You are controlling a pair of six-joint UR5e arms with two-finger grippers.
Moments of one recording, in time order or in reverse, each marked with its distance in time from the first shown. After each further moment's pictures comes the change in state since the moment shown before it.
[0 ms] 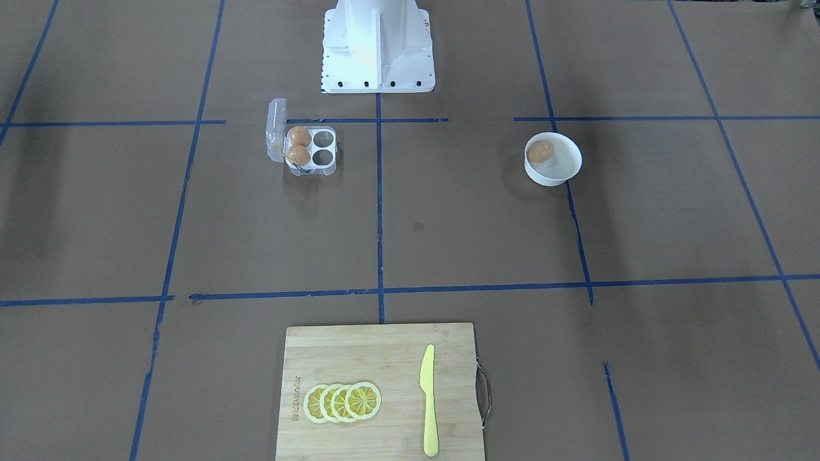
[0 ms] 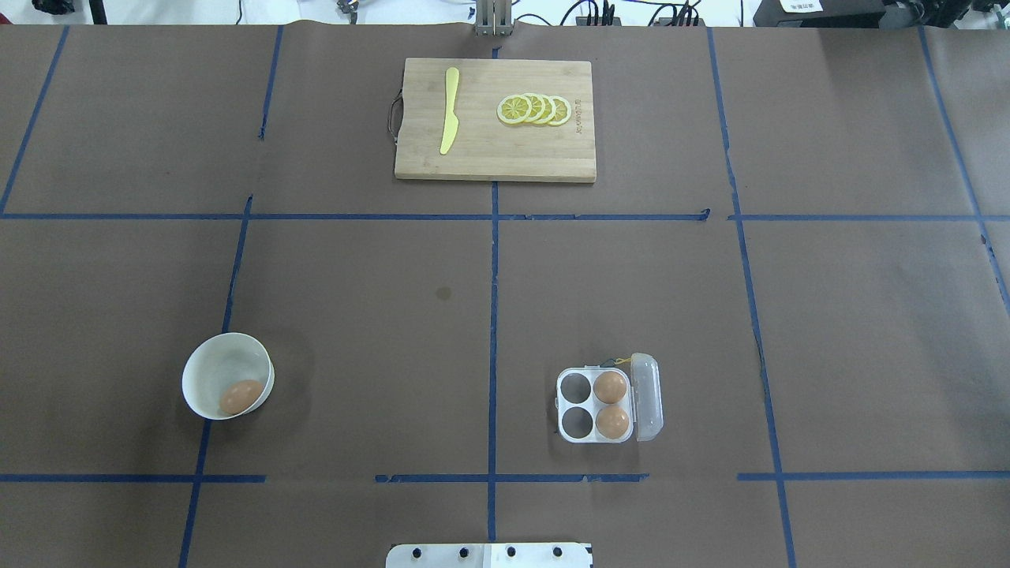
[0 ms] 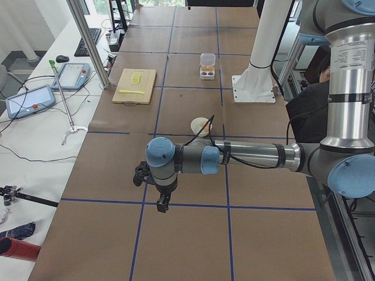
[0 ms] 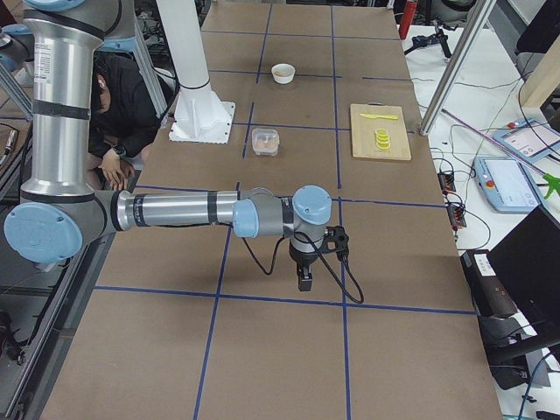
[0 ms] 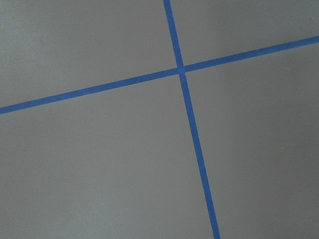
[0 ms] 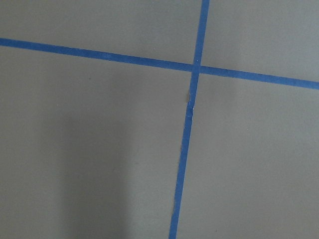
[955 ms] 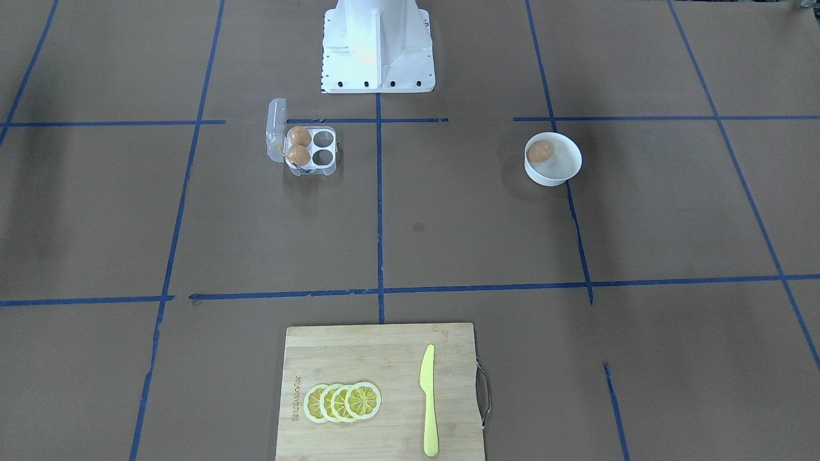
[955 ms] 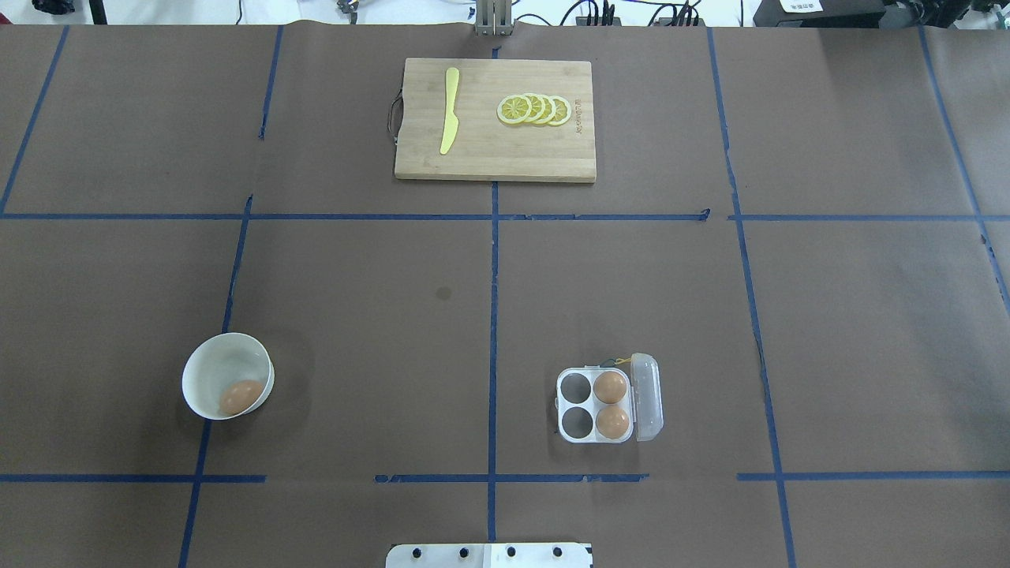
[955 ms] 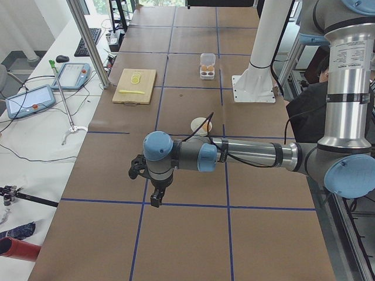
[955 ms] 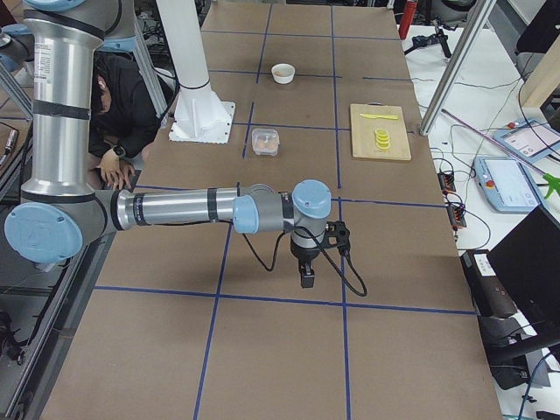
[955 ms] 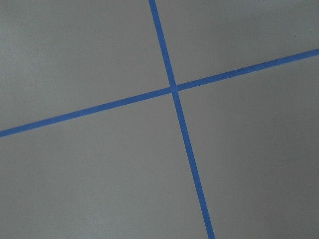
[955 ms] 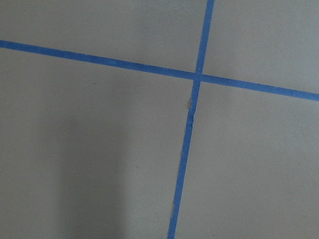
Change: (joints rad) left arm 0.000 -0.014 0.000 -0.080 -0.004 -0.001; right arm 0.000 0.002 0.025 -0.001 -0.017 -0.014
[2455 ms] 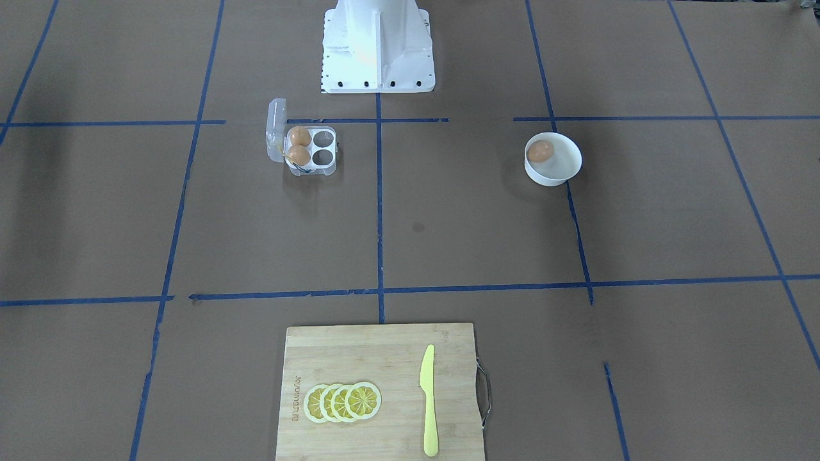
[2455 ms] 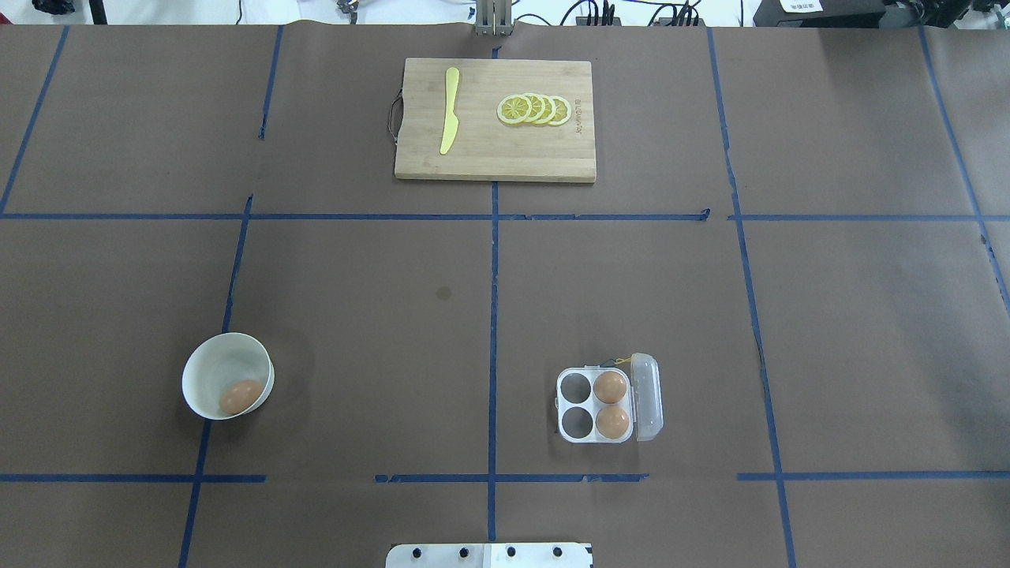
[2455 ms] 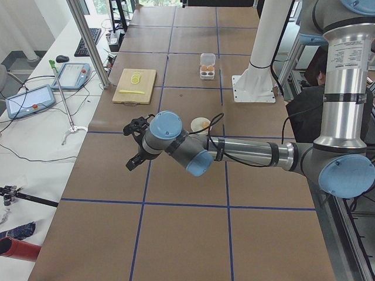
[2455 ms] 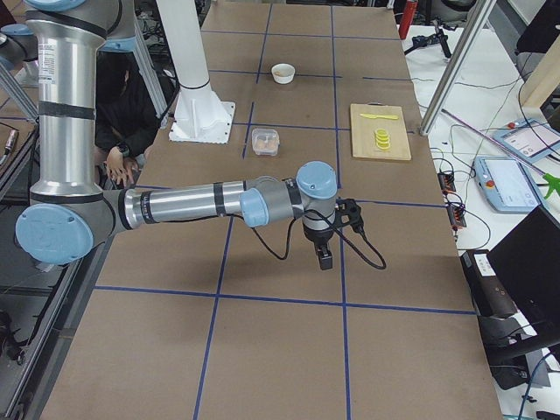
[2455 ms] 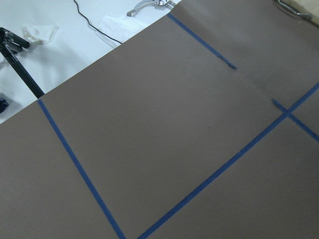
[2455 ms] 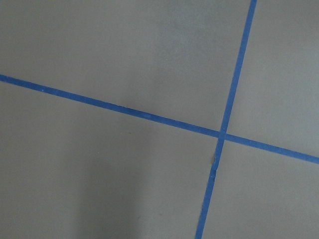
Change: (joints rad) left arm 0.108 0.019 -0.092 -0.609 -0.122 -0.288; right arm -0.006 0.038 0.011 0.125 0.015 0.033
